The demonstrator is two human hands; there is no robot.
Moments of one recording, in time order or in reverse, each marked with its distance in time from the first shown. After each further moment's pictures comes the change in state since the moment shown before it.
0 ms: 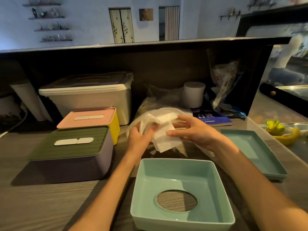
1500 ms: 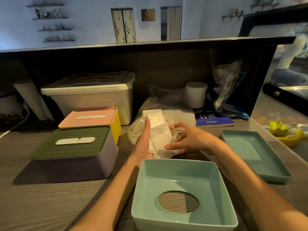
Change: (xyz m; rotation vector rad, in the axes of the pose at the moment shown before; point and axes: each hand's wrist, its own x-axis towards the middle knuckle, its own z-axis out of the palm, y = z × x) left_hand -0.004 0.003 0.014 -0.527 -0.266 -0.521; right_hand -0.004 -0.004 0.015 -0.504 0.022 0.182
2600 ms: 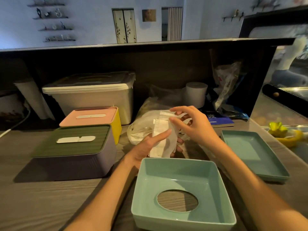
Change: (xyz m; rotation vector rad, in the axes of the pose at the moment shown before) left_hand -0.019 0.006 -0.007 0.416 -0.278 -0.042; right_hand 0.006 -0.001 -0.003 0.005 0.512 -0.433
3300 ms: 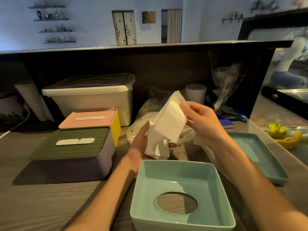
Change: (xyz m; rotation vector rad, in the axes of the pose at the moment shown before) left_hand 0.010 -0.003 -0.010 -0.400 0.071 0.010; right_hand 0.000 -0.017 -0.016 0.729 0.020 0.217
